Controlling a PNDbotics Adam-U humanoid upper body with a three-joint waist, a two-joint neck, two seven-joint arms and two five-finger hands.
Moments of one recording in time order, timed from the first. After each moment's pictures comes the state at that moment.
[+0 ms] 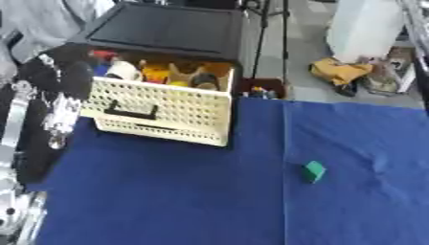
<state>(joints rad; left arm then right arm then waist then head) -0.63 0.28 -0.06 -1.99 -0.41 0.10 0.02 -1.28 -0.48 0.04 -1.53 0.44 -0.09 0.41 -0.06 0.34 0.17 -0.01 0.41</state>
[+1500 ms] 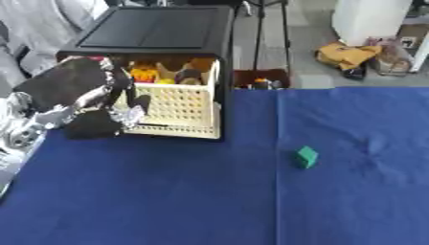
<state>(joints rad) -0.84 0.65 -0.24 -1.70 -0.88 -0.13 -0.45 -1.07 -0.53 0.04 -1.73 0.42 0.12 -0.03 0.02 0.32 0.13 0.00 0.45</state>
